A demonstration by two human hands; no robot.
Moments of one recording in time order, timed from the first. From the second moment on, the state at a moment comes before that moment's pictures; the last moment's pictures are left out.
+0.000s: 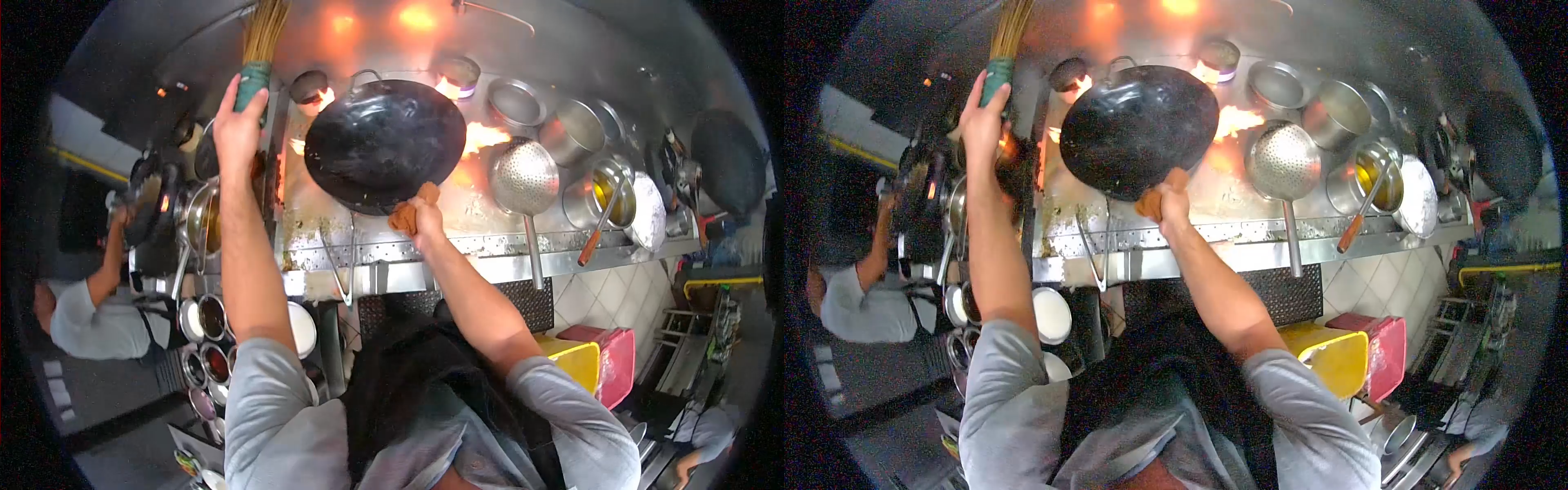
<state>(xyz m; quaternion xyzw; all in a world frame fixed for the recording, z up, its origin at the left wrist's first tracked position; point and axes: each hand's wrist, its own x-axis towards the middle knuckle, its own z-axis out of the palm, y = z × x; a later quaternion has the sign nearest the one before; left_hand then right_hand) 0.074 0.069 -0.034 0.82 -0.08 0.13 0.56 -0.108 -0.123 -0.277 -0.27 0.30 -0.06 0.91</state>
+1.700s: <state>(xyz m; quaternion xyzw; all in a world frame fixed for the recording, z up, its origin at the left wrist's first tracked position) 0.111 0.037 -0.230 0.85 -0.39 -0.32 0.16 -0.109 -0.076 -0.256 -0.26 0.39 -0.09 0.88</state>
